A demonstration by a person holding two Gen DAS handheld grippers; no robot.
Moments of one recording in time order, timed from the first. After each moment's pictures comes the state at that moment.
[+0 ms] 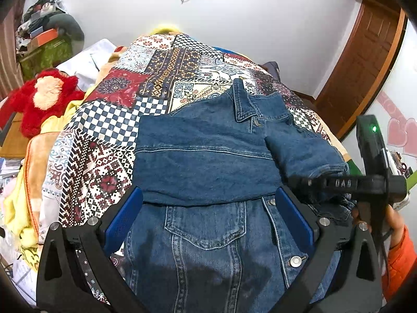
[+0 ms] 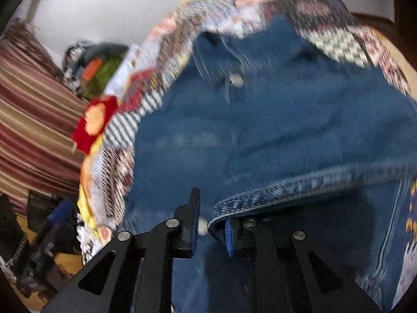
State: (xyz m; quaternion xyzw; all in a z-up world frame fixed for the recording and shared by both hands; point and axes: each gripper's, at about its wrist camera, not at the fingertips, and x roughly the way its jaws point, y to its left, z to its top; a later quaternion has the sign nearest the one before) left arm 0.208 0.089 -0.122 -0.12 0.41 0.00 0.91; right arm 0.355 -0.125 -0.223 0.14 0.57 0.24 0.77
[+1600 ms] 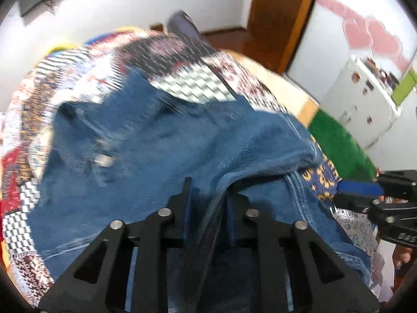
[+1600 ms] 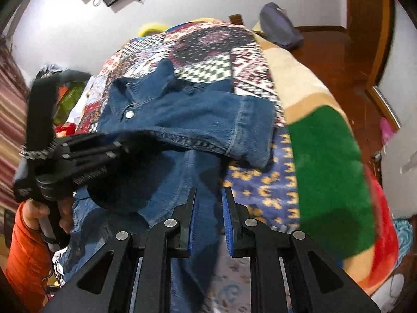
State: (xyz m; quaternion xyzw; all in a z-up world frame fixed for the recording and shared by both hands) left arm 0.379 -0.116 -0.149 0.07 0.48 -0.19 0.85; right arm 0.324 -0.313 -0.199 0.12 0.52 0.14 0.84
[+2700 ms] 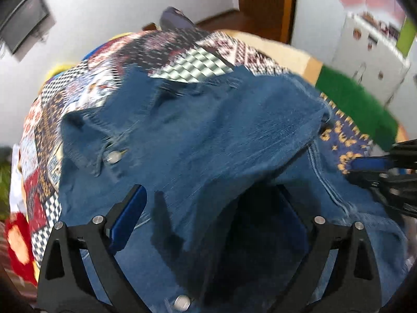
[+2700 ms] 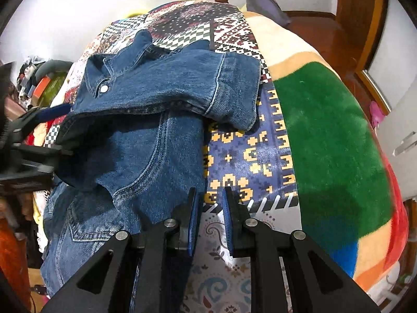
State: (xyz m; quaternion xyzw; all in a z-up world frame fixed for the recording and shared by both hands) left arm 0.367 -0.143 -0.181 0.20 0.50 -0.18 0.83; right arm 0.308 -0.318 -0.239 0.11 0.56 0.10 0.81
